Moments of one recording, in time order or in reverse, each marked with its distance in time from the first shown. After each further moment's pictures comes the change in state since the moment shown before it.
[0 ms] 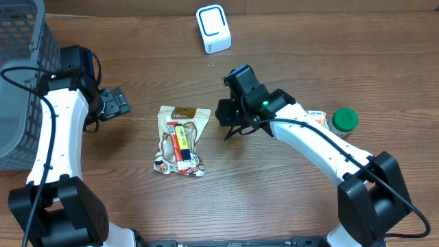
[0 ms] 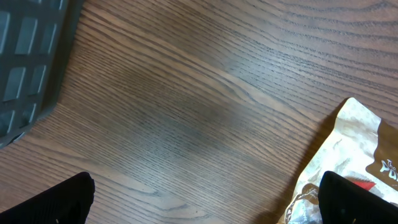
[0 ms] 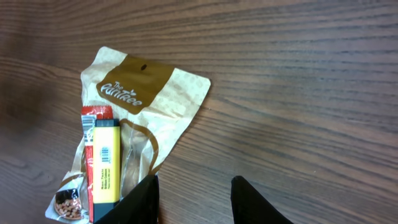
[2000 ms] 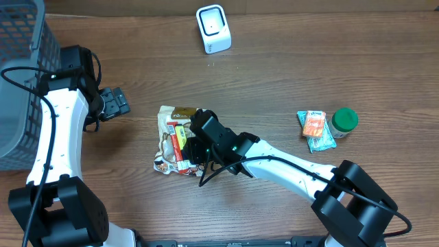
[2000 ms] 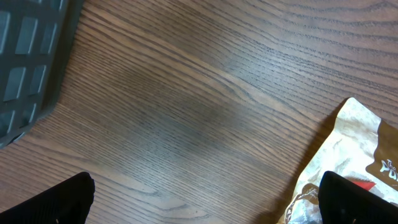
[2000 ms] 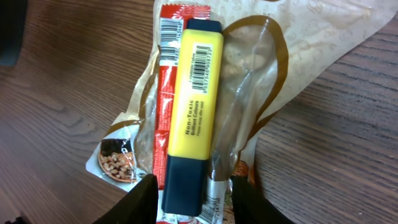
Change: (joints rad) left arm 0.000 0.000 0.000 0.000 0.000 0.000; right arm 0.282 0.016 -0.223 0.342 0.012 0.177
